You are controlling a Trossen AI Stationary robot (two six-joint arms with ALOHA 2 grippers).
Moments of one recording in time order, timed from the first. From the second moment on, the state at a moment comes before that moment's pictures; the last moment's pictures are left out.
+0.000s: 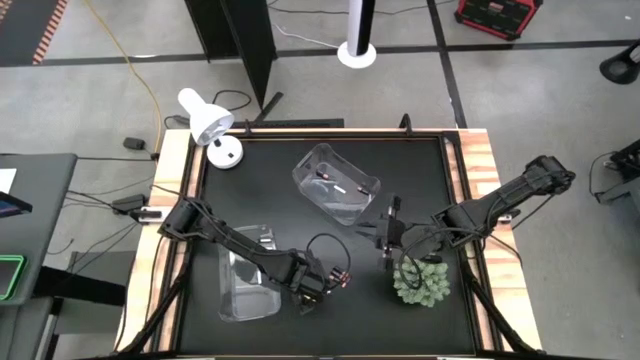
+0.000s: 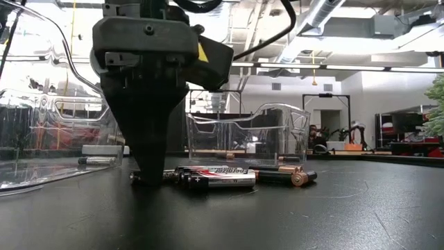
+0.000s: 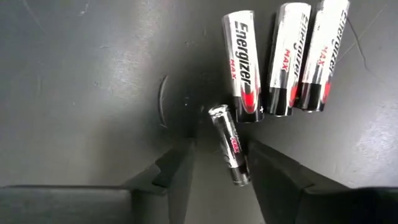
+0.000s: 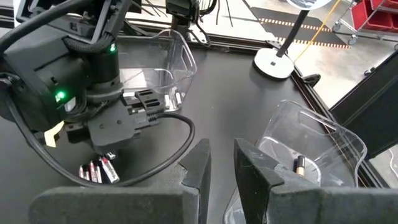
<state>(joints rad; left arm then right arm) -0.41 2.10 1.50 -0.77 -0.08 -0.77 0.46 1.26 1.06 -0.36 0.66 0.16</state>
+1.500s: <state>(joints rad) -0.39 2.11 1.54 -0.84 -0.12 -0.53 0.46 1.26 1.06 -0.37 0.66 0.16</state>
